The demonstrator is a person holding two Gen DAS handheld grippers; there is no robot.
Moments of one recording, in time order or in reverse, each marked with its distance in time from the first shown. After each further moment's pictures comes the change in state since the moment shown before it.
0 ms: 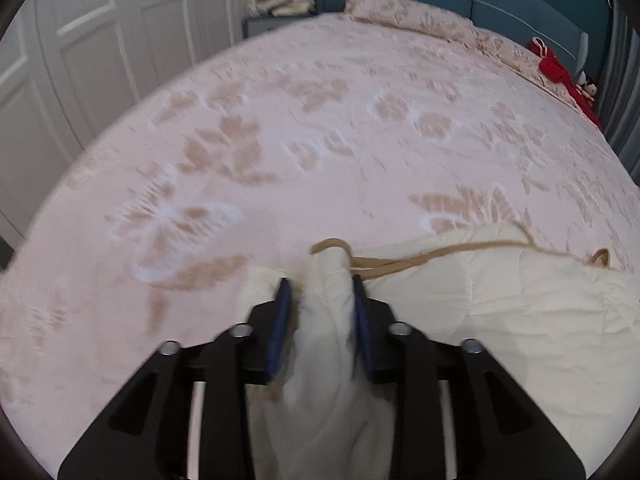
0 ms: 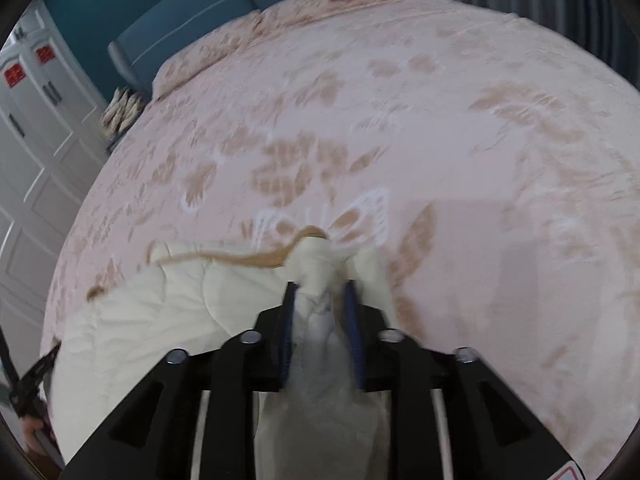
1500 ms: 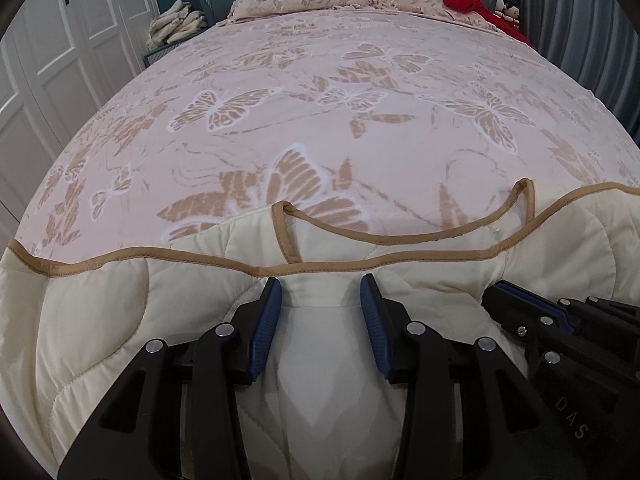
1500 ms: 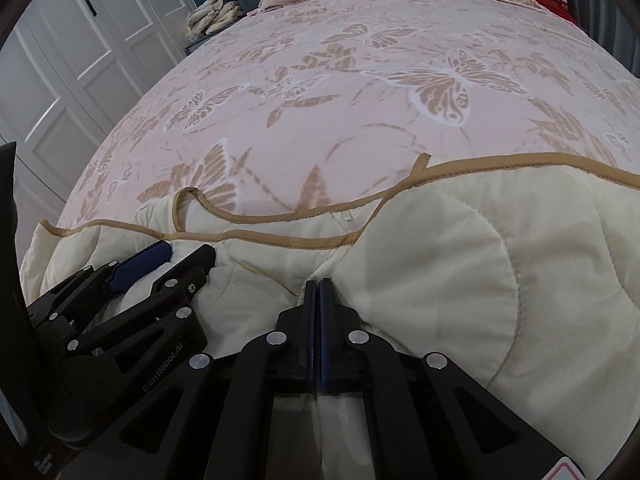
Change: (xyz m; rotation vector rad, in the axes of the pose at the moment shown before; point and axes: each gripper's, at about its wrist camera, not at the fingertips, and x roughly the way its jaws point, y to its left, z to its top) left arm 0.032 -0.178 -0.023 0.306 0.028 -0.113; right arm 0.087 0.190 -0.057 -0.342 0.195 0.159
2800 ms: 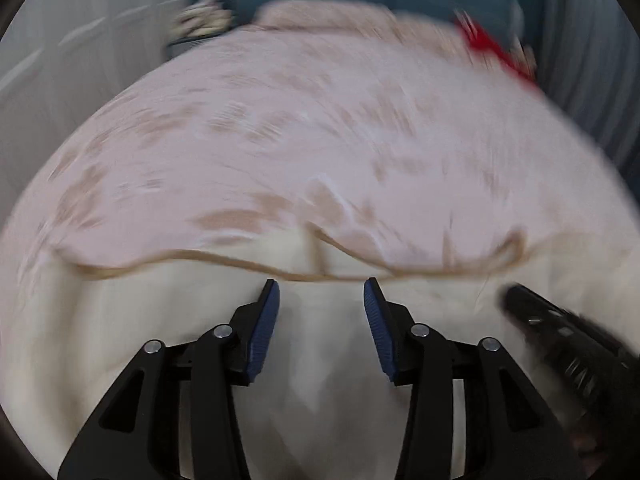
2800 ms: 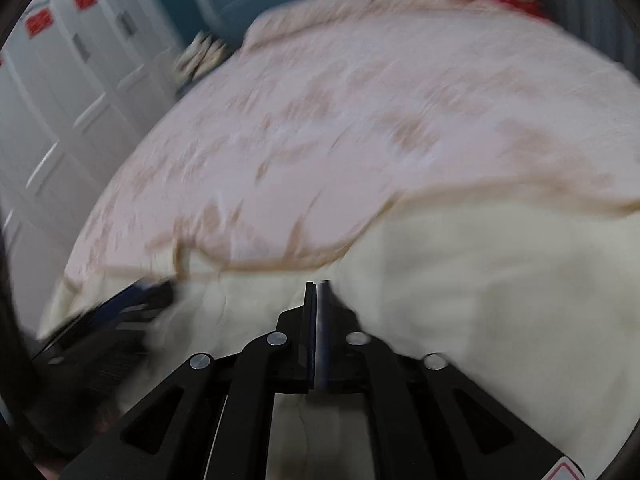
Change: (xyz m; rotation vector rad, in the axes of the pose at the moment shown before) left arm -0.047 0.051 0.007 -0.221 -0.086 -0.069; right arm -0.051 -0.014 0.009 0.109 -0.193 -0.015
